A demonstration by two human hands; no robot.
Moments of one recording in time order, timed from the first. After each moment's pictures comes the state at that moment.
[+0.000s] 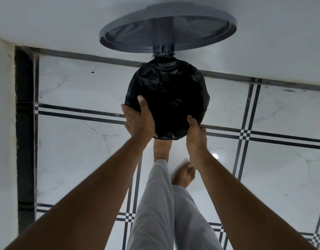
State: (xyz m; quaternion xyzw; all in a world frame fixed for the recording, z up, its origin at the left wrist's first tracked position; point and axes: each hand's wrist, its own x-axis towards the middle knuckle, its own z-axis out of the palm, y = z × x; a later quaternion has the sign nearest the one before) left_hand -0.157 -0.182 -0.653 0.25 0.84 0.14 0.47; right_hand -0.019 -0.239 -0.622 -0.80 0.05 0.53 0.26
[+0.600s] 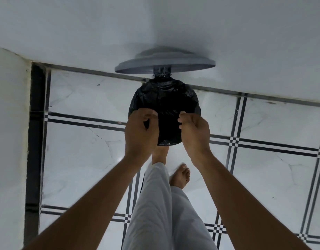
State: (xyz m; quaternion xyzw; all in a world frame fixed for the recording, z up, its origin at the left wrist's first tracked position) left_hand -0.158 -0.176 -0.502 0.49 0.74 0.22 0.41; right_hand -0.018 -0.193 -0.501 -0.82 -0.16 0.47 0.29
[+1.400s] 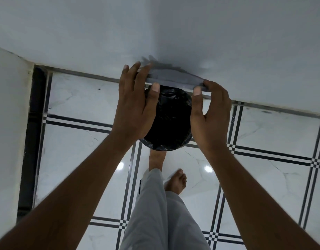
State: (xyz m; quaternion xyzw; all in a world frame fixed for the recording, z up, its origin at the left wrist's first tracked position) left_hand -0.171 -0.109 -0.476 0.68 0.63 0.21 0.31; right_hand 0.014 -0.156 -0.479 -0.78 -0.49 0.20 0.33
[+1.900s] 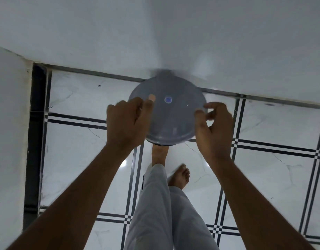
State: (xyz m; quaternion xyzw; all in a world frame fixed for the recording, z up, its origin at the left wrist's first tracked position) left_hand -0.196 -0.144 -0.482 0.67 0.66 0.18 0.27; right_hand 0.014 -0.204 -0.489 -0.82 -0.42 0.25 0.31
